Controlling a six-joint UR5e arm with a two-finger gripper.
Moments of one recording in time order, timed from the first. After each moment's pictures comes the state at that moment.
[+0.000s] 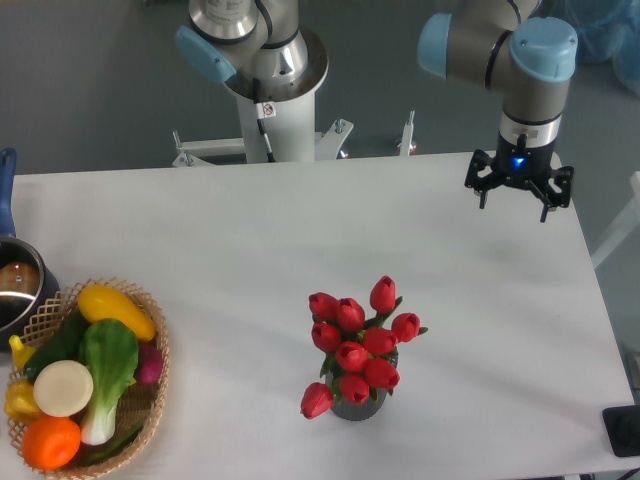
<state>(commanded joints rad) 2.95 -1.82 -1.83 -0.84 1.49 1.36</state>
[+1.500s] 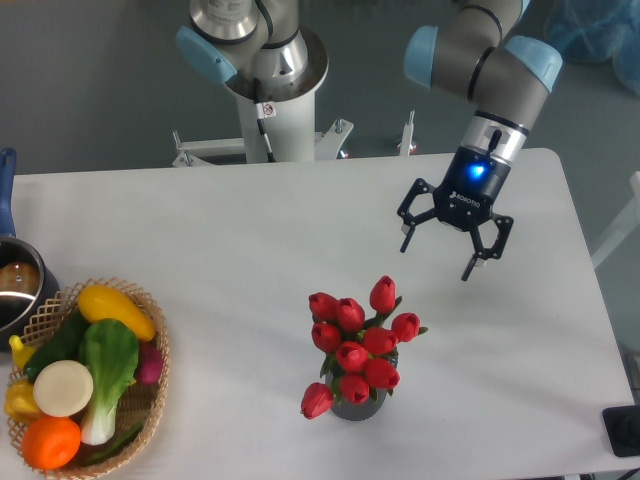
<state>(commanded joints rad) 2.94 -1.81 -1.95 -0.81 0.49 1.32</state>
